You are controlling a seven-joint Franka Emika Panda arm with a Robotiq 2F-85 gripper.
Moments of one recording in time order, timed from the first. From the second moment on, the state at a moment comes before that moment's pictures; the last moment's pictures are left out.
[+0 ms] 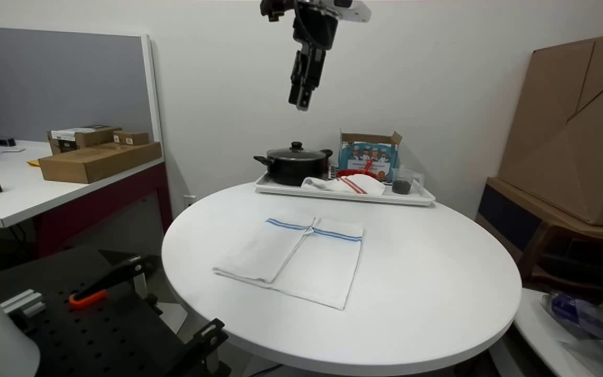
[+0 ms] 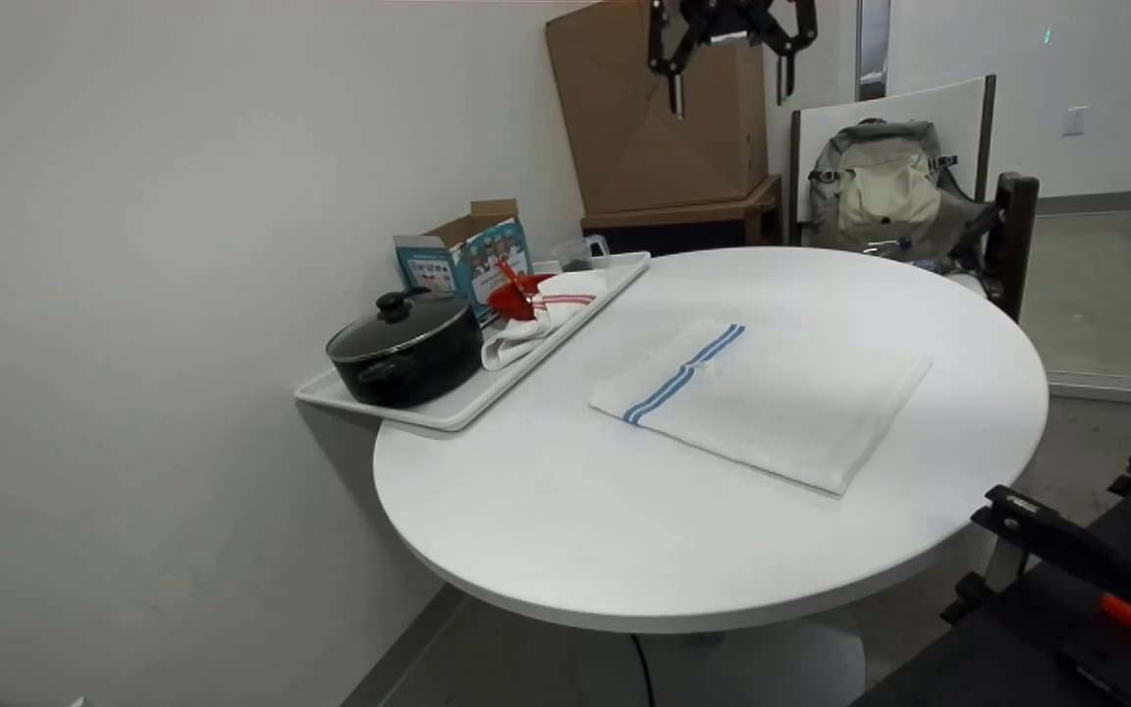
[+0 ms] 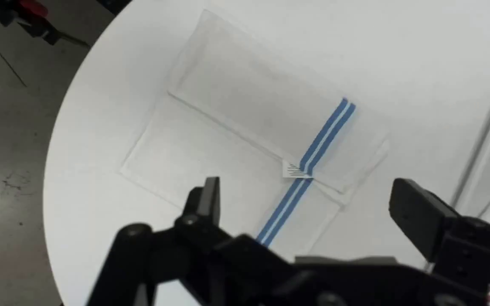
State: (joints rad) arm -0.05 0.02 0.02 -2.12 0.15 2.03 0.58
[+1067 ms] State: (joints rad) arm -0.08 0.30 -0.12 -2.19 0.00 2.46 0.72
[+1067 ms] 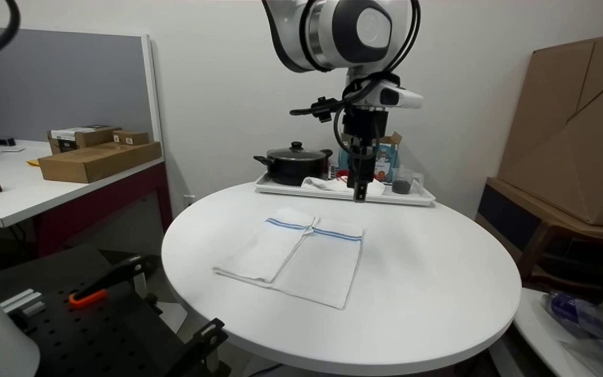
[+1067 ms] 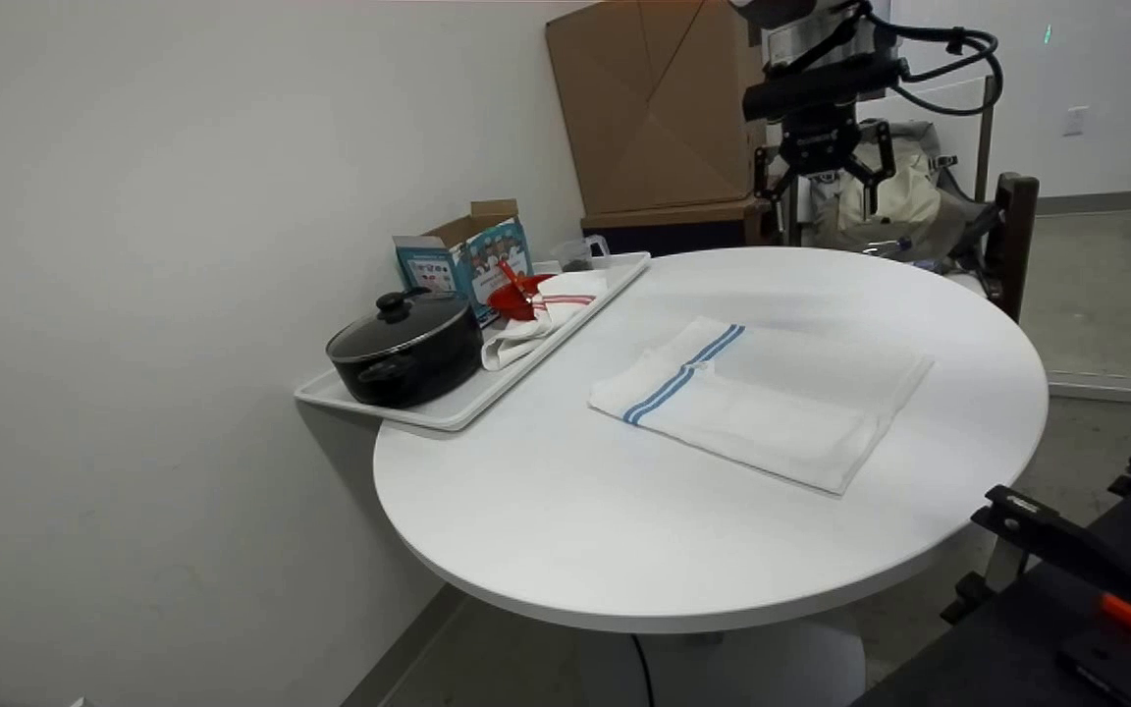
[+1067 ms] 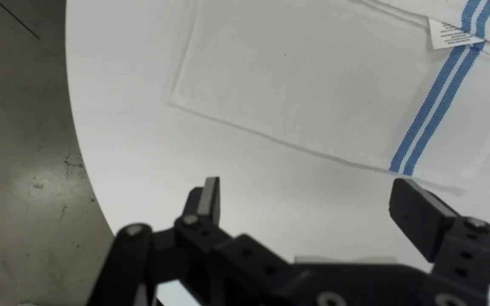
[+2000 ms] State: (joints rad) arm 0.01 0.36 -0.14 -2.20 -0.04 2.49 0.89
